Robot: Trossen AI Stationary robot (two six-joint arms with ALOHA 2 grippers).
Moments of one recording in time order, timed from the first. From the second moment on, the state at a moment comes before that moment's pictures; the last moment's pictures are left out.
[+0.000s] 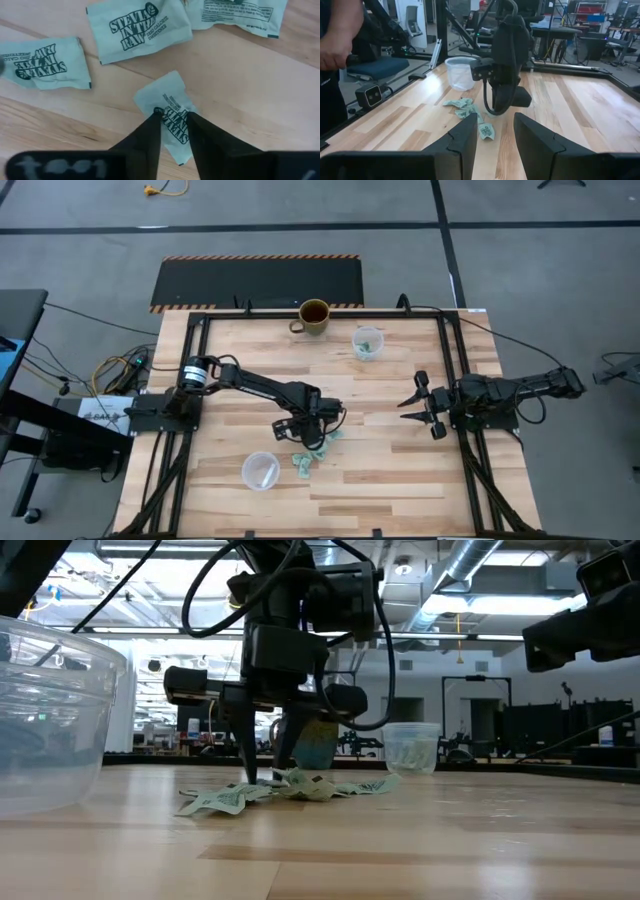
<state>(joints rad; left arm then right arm) -0.09 2.12 1.48 -0.86 0.15 1.13 0.16 0.13 0.01 0.02 -0.08 -0.09</state>
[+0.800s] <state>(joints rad) -0.03 1.74 1.54 -0.94 0.11 1.00 0.16 0.13 0.01 0.02 -0.08 -0.09</state>
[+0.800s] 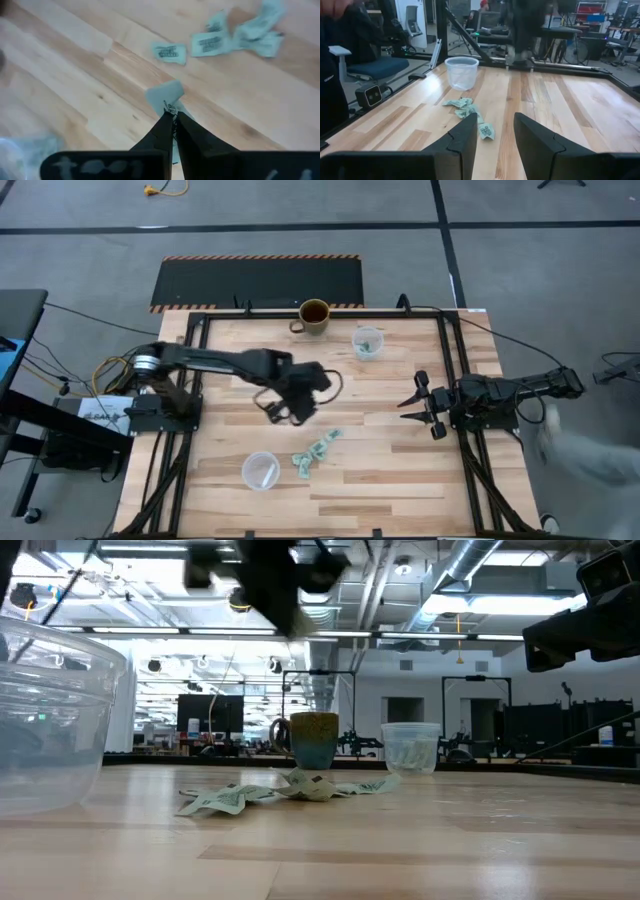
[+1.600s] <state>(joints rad) -0.56 1.59 1.41 -1.13 0.06 0.61 0.16 0.13 0.01 0.02 -0.08 -0.09</state>
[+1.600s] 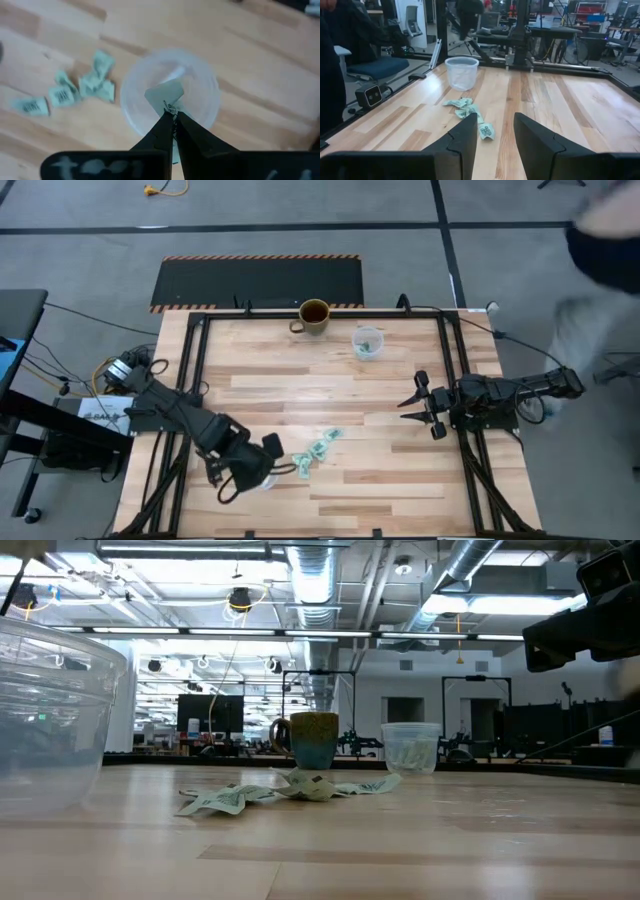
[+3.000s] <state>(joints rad) -0.44 1.61 1.41 -0.72 -0.19 -0.12 0.16 0.13 0.01 0.02 -0.08 -0.09</state>
